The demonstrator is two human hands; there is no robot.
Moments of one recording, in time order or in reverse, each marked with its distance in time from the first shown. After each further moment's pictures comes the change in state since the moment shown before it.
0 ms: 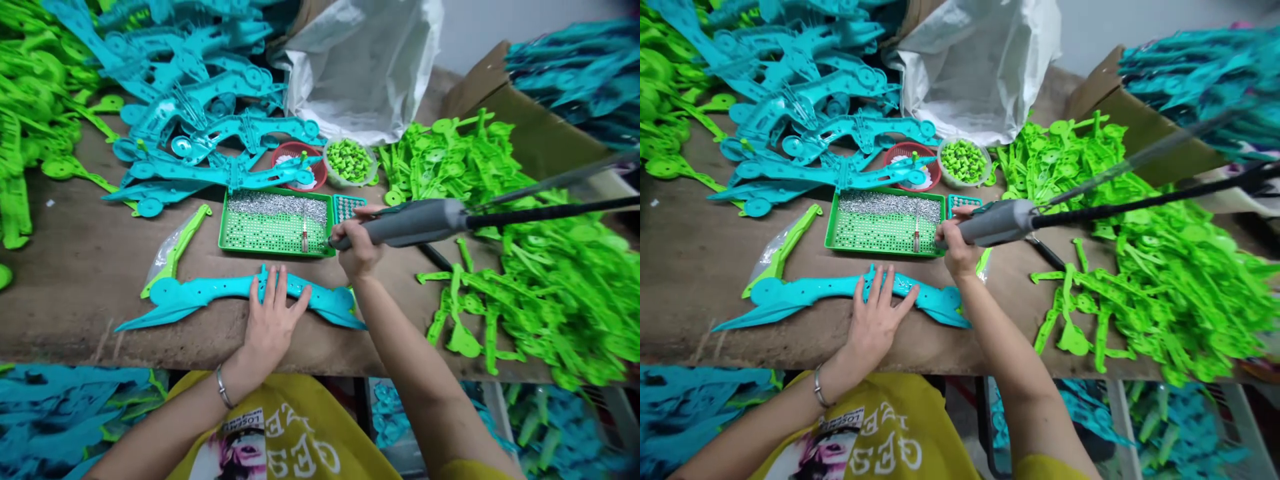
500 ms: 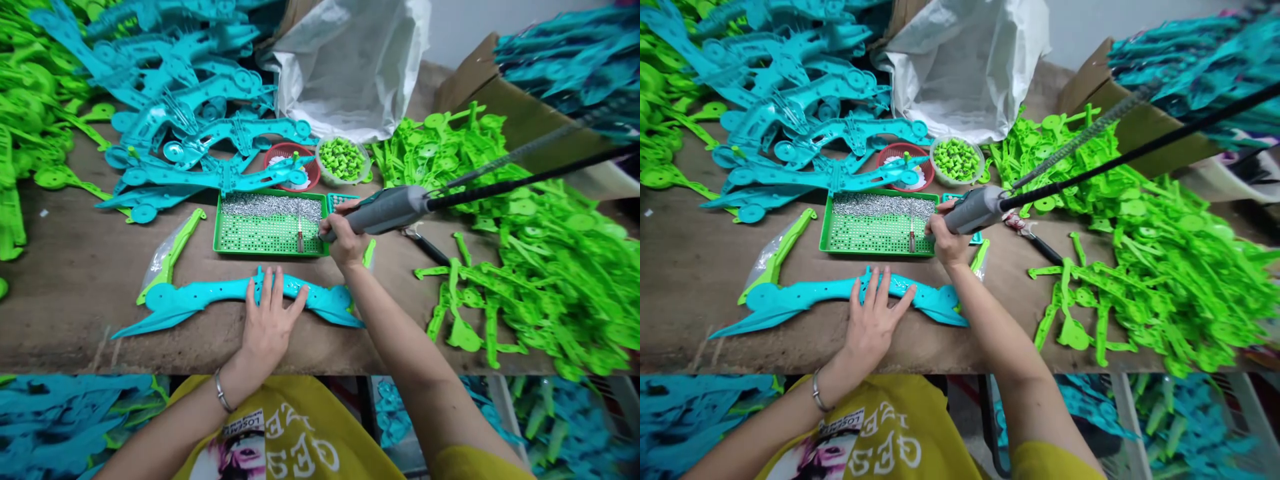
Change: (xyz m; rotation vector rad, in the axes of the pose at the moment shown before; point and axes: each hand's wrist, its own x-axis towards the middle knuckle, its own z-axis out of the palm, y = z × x) left_hand 0.002 0.001 -0.005 0.022 -0.013 0.006; right_hand 0.008 0.014 0.007 -0.065 -0.041 0.049
